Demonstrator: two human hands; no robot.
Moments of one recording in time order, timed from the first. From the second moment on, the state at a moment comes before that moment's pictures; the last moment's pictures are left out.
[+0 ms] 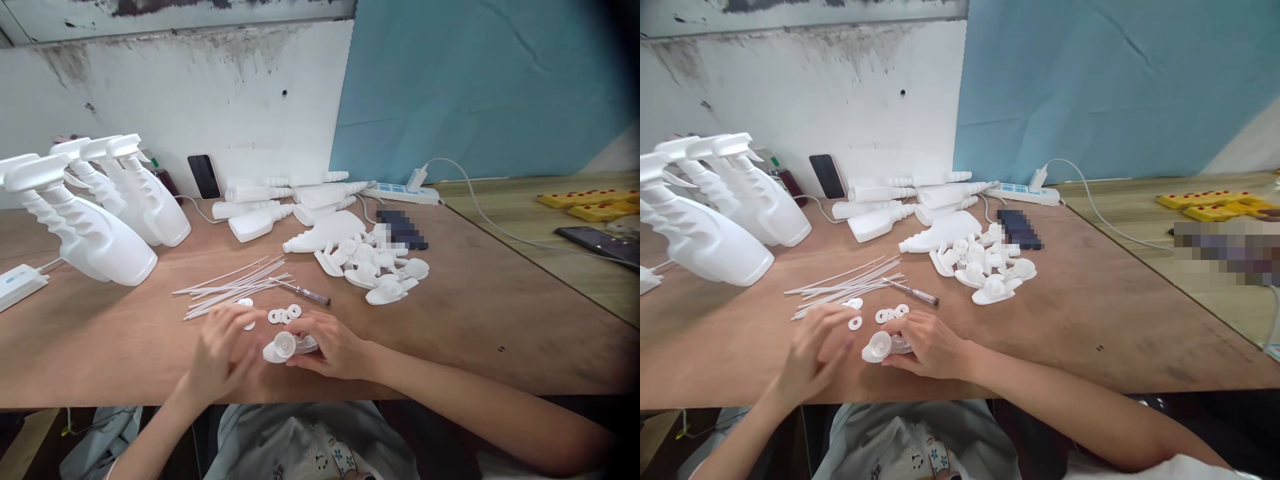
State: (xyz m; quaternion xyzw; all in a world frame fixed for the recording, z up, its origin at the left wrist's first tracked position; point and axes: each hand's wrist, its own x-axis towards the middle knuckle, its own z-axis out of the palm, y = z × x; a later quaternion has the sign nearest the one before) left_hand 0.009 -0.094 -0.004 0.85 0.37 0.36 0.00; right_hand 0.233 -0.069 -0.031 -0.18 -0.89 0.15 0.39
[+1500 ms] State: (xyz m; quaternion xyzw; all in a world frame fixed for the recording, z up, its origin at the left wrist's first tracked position) left_hand 0.006 -0.077 0.031 0.34 0.43 0.54 0.64; right_hand 0.232 -0.070 -0.031 -0.19 -0.89 0.15 0.39
